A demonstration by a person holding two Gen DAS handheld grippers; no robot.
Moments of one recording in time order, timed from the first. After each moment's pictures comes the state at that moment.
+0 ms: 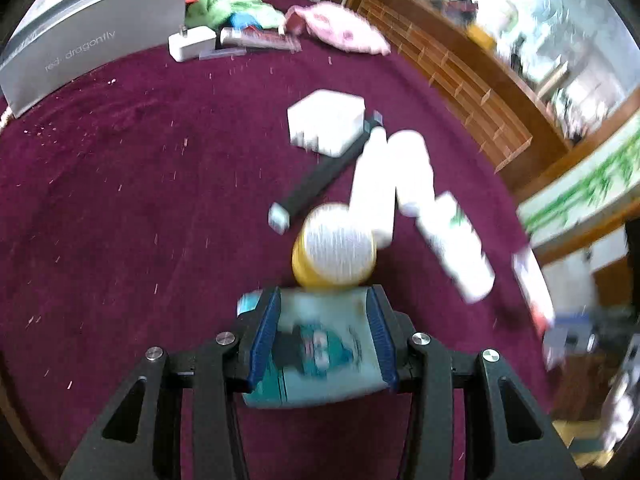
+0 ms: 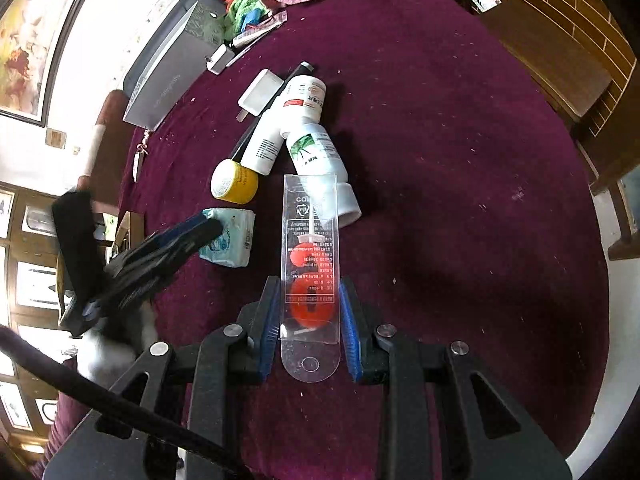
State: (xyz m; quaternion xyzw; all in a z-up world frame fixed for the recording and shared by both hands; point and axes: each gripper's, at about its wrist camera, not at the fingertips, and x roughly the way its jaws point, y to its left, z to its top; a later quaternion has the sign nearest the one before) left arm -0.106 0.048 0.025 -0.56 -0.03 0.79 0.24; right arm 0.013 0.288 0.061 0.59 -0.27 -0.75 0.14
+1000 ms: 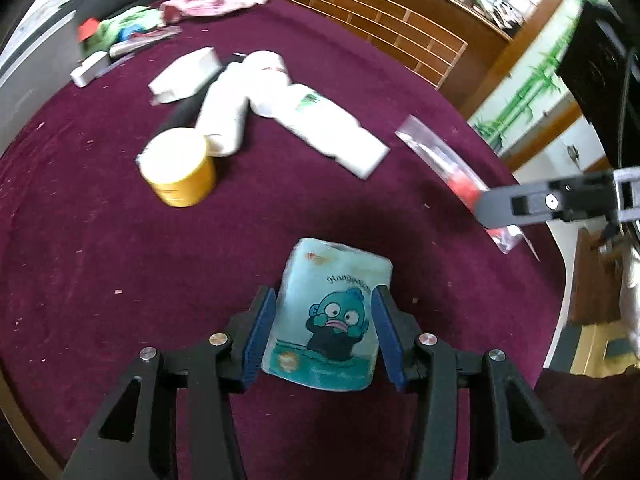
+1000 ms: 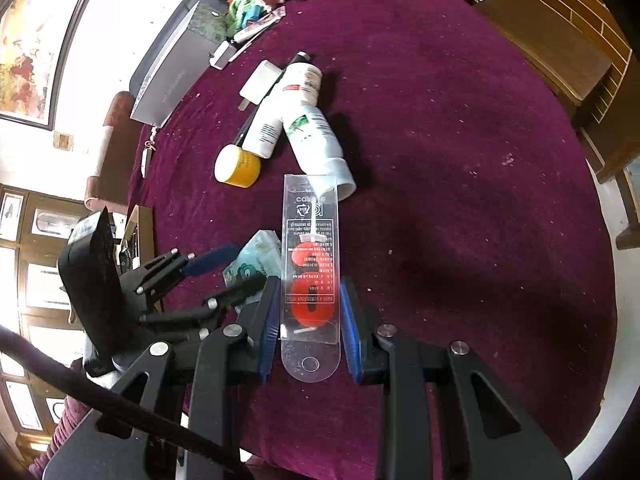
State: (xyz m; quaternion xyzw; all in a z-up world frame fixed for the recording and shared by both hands) left arm -0.017 0.112 0.027 -0.56 0.13 0.74 0.33; right arm 0.030 0.298 0.054 0.59 -0.29 -0.74 0.15
